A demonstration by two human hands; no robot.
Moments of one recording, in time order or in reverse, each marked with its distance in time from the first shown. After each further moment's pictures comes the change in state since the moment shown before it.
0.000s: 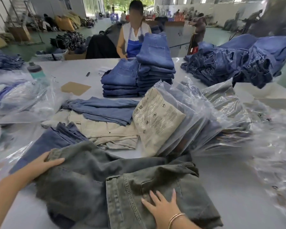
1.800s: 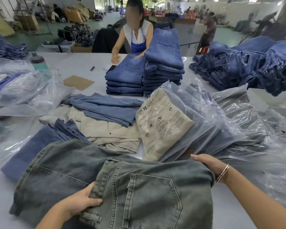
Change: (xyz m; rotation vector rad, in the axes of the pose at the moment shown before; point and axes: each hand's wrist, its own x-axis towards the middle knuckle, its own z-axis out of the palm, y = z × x) left_hand -0.040 0.000 0.158 -0.234 -0.577 -0.056; right_hand 0.018 0.181 -0.109 1.498 0.096 0.167
